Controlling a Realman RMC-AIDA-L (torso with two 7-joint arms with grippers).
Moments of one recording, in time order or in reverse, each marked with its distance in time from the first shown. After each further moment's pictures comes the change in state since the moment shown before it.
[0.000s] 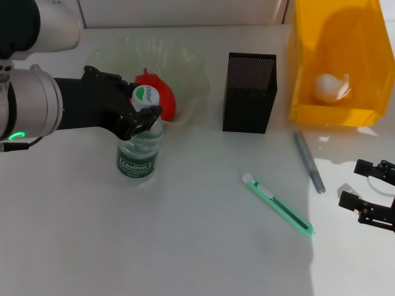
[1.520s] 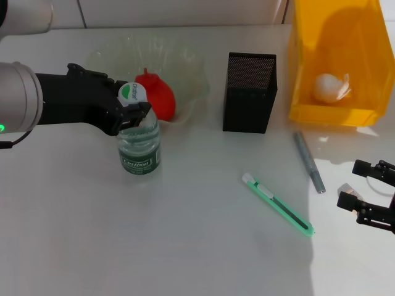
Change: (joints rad) left arm -0.013 -0.001 -0.086 0.021 -0.036 0.084 -0.041; right arm 0.002 0.000 -0.006 0.002 0.000 0.002 0.001
